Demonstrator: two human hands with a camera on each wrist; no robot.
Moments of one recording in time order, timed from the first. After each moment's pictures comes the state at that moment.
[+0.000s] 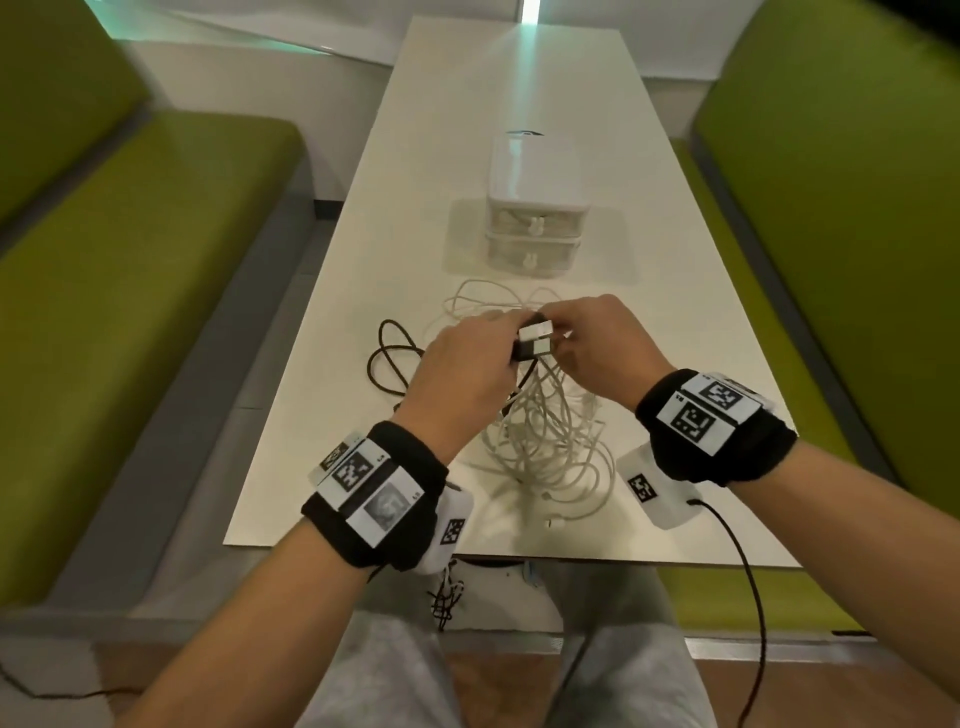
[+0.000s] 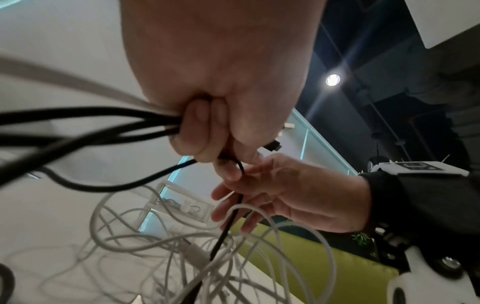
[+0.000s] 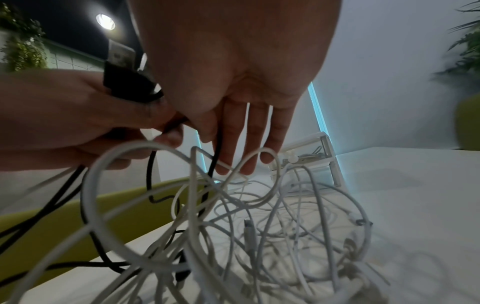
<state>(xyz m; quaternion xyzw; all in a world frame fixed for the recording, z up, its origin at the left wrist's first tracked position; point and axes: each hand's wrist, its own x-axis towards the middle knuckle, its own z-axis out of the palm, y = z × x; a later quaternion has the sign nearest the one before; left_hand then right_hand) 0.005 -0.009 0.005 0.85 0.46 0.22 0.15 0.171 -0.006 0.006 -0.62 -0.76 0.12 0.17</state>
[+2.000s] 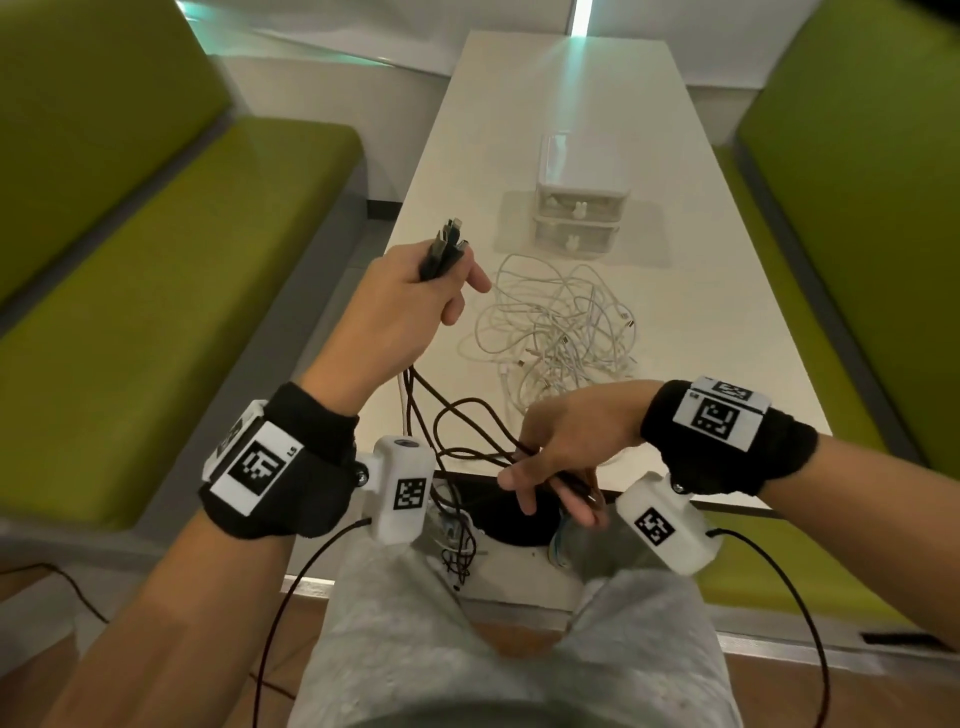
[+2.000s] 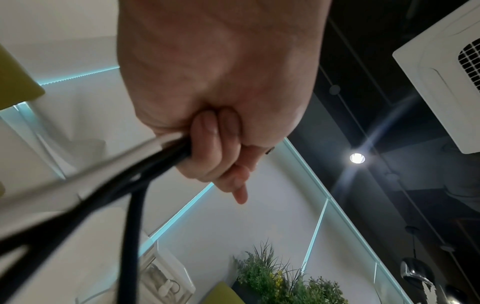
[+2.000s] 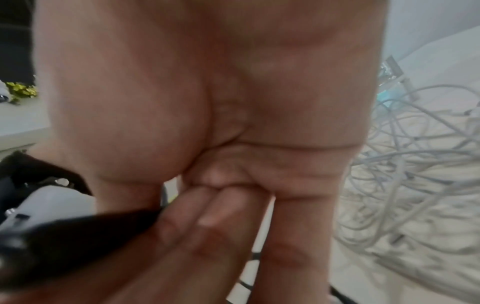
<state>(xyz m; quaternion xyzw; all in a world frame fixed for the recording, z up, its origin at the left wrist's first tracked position) -0.094 -0.073 0.077 0.67 0.51 0.36 0.41 0.096 -0.102 0.031 -0.40 -0.69 0.57 -0.19</state>
